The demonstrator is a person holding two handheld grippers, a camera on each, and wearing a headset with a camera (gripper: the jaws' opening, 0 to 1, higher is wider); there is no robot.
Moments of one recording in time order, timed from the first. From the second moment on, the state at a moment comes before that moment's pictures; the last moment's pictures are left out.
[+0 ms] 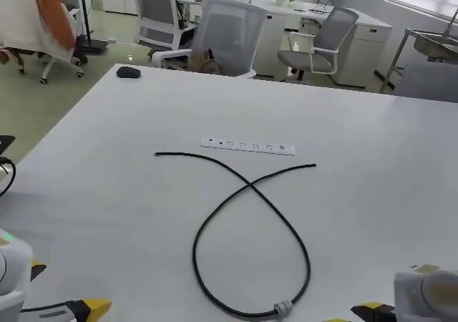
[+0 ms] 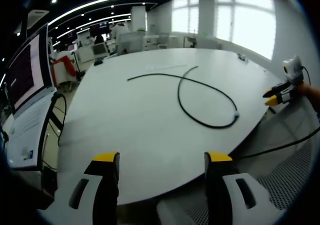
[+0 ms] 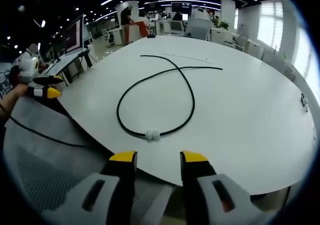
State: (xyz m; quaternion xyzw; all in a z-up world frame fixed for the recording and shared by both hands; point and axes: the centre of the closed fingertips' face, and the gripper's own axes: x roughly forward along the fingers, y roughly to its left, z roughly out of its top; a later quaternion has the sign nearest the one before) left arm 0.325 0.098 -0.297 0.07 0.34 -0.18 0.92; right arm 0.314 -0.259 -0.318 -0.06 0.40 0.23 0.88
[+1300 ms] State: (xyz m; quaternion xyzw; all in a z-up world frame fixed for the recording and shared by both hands) left arm 0.356 -0.123 -0.296 0.16 0.35 -0.45 0.80; right arm 0.317 -0.255 -0.311 -0.04 0.38 0.25 0.89
